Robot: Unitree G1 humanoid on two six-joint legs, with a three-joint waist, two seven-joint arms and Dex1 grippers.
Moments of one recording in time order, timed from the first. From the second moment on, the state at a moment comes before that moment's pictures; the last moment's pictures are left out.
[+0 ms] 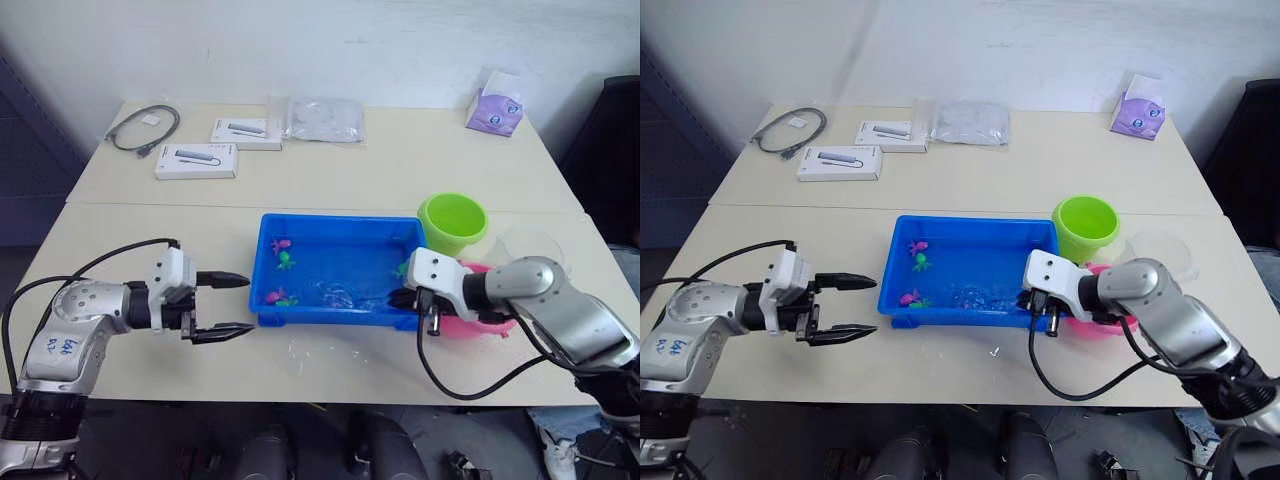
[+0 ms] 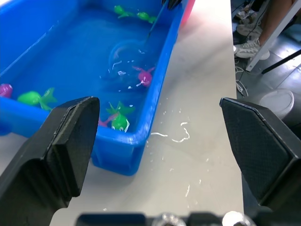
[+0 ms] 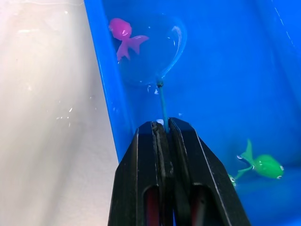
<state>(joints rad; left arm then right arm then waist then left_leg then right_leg) -0.21 0.79 0.12 -0.08 -0.47 0.29 -1.23 -0.50 -0.92 0.32 -0.35 0.26 0.66 1.00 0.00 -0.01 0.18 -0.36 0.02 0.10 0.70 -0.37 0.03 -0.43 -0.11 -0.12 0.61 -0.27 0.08</state>
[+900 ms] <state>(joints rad) -0.28 0.72 0.12 -0.11 -0.49 0.30 -1.18 -0.46 -0.77 -0.18 -0.30 0.67 1.16 0.87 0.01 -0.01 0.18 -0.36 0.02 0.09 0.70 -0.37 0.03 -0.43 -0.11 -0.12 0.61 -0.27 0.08</state>
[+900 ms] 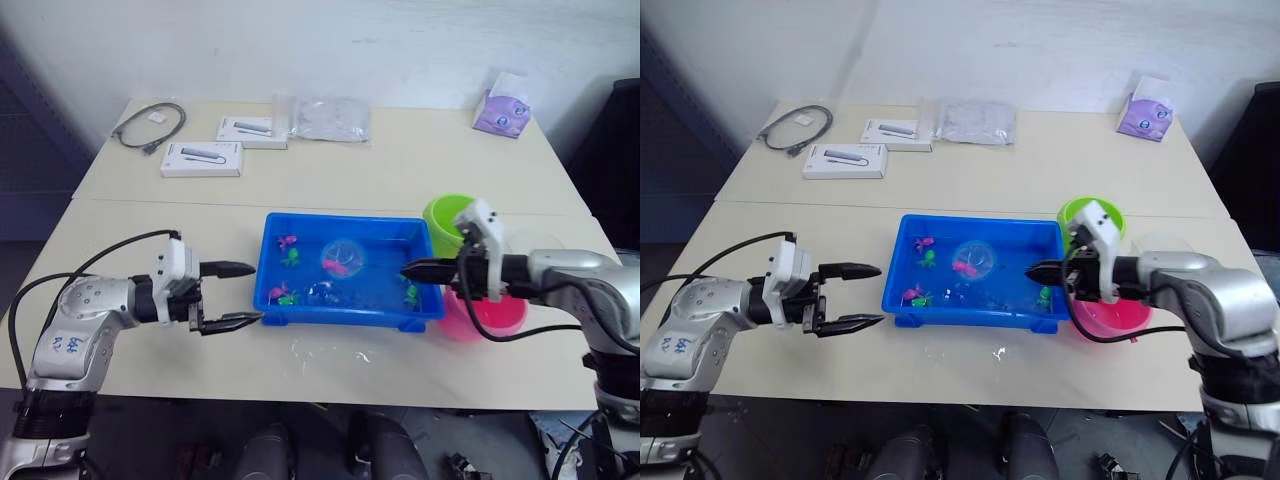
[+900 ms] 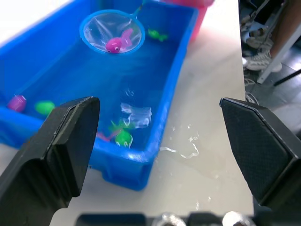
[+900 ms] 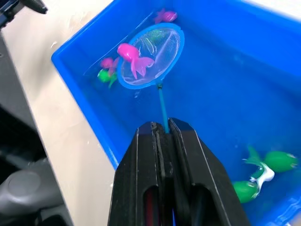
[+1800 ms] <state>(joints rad) -0.59 0.50 -0.06 0.14 -0.49 0.31 -1.28 0.39 -0.61 -1.11 -0.76 0.88 1.14 0.62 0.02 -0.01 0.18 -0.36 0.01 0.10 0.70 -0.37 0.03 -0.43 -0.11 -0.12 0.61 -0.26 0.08</state>
